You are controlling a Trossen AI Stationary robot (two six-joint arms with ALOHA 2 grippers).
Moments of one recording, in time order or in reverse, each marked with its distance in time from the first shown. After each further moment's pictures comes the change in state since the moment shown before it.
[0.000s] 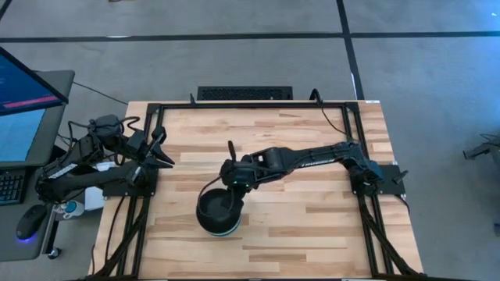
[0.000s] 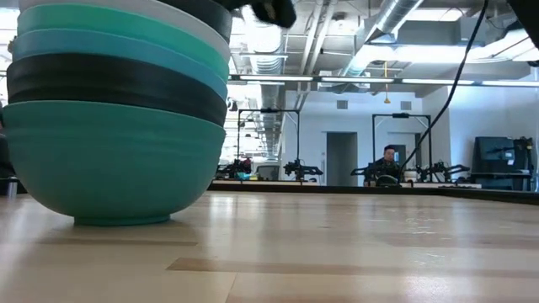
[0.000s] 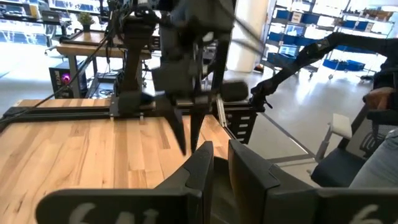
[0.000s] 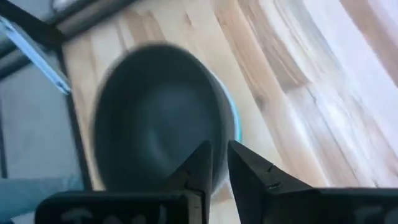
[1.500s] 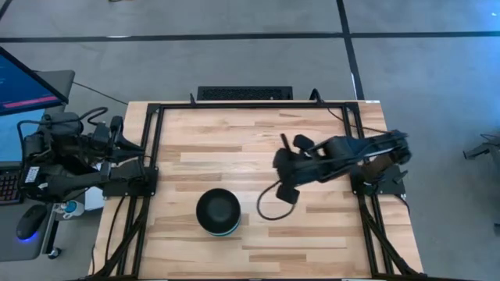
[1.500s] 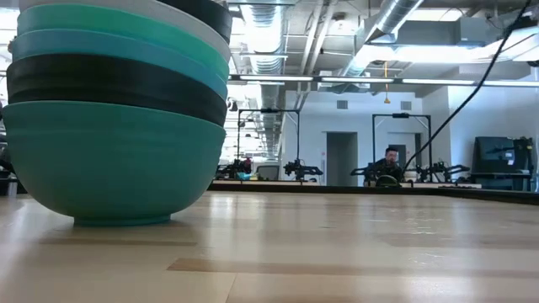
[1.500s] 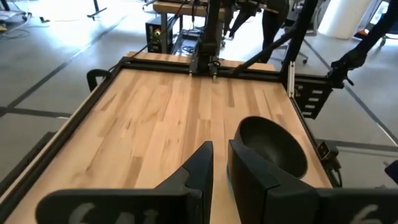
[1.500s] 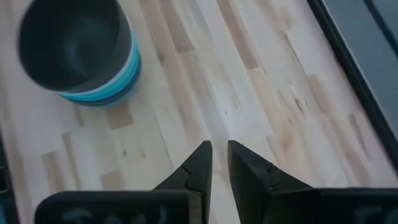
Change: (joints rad) left arm 0.000 0.000 0.465 -0.687 -0.382 0.075; right arm 0.142 -0.413 -0.185 -0.407 0.355 -0.022
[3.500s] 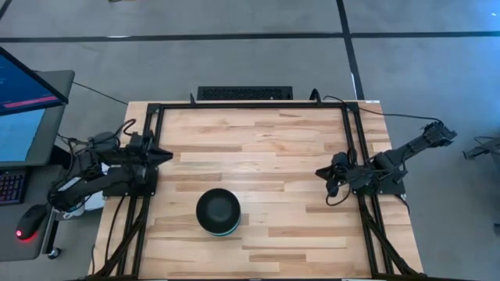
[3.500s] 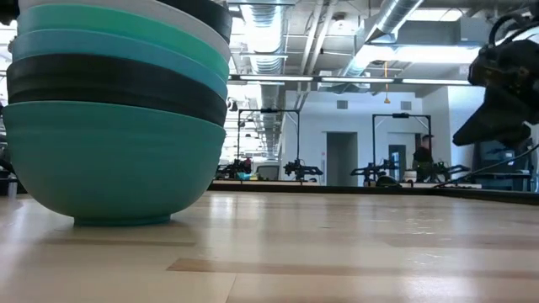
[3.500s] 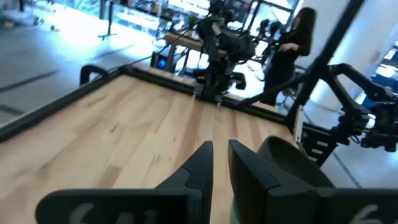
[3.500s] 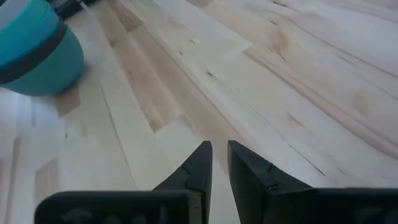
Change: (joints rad) left arm 0.013 -0.381 -0.707 0.557 -0.012 -0.289; right arm 0.138 -1.324 -1.863 0.947 0.192 0.338
